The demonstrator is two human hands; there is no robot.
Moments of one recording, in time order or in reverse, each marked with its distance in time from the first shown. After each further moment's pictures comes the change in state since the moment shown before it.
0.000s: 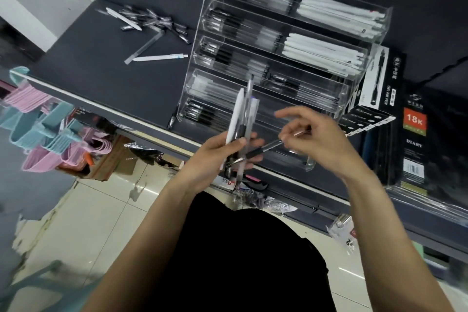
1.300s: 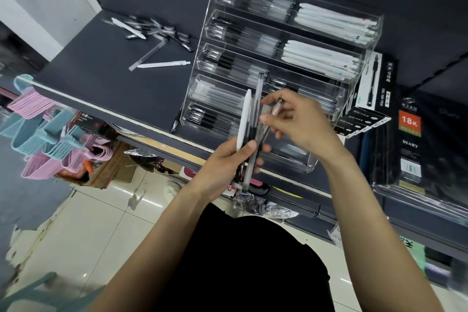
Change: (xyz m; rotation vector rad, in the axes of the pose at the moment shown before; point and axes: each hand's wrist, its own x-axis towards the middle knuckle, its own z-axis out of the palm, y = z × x) left_hand -0.009 -0.011 0.014 0.050 -0.052 0.096; right_hand 0.023 -0.029 0.022 -0.103 0.099 -0.063
